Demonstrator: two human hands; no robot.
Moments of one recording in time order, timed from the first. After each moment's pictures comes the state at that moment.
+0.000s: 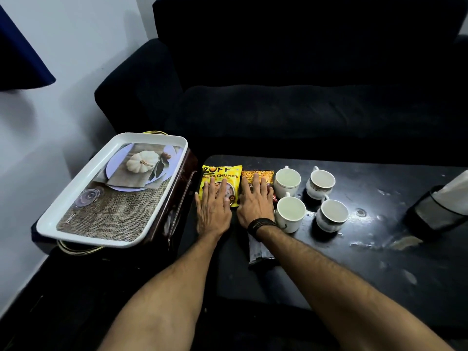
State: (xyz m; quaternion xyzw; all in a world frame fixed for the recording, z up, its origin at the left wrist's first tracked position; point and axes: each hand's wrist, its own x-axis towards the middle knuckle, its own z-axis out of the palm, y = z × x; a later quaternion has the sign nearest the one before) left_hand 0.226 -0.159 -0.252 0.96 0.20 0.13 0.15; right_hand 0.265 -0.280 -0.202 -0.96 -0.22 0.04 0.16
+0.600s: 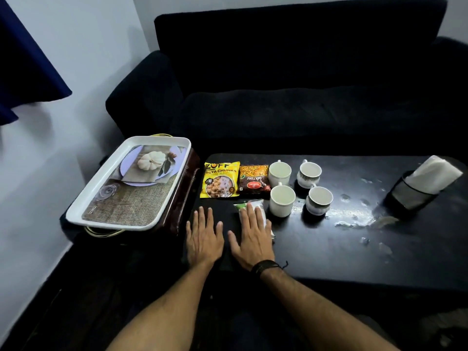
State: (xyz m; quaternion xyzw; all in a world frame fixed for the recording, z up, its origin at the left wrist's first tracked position) left_hand 0.111 -0.187 -0.252 0.96 0.28 0.05 0.08; right_hand 0.139 -0.328 -0.213 -0.95 -0.23 0.02 0.19
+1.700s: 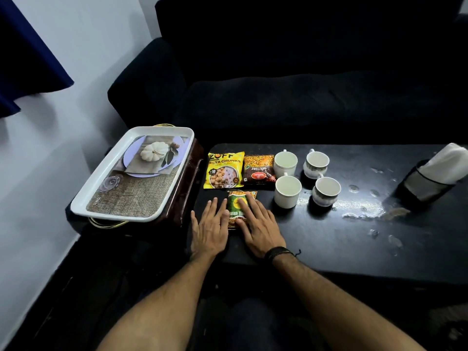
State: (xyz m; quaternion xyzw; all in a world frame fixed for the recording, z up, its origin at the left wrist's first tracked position) left_hand 0.107 -0.187 -0.240 0.96 0.21 0.04 0.17; right_hand 0.166 -0.343 -0.242 -0.91 -0.32 0.03 0.26
